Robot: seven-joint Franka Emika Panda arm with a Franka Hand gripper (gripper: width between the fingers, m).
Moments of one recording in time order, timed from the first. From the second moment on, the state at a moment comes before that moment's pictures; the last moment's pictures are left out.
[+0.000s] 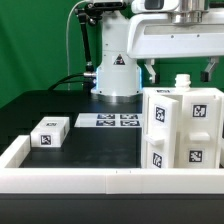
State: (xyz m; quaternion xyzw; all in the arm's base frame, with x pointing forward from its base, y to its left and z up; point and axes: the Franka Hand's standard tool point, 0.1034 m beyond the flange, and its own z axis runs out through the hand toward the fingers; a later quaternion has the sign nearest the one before) arm 0.501 0.077 0.131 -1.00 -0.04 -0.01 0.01
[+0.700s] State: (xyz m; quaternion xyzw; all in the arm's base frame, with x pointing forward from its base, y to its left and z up) arm 0.480 -0.039 0.105 -1.00 -0.02 0.00 0.00
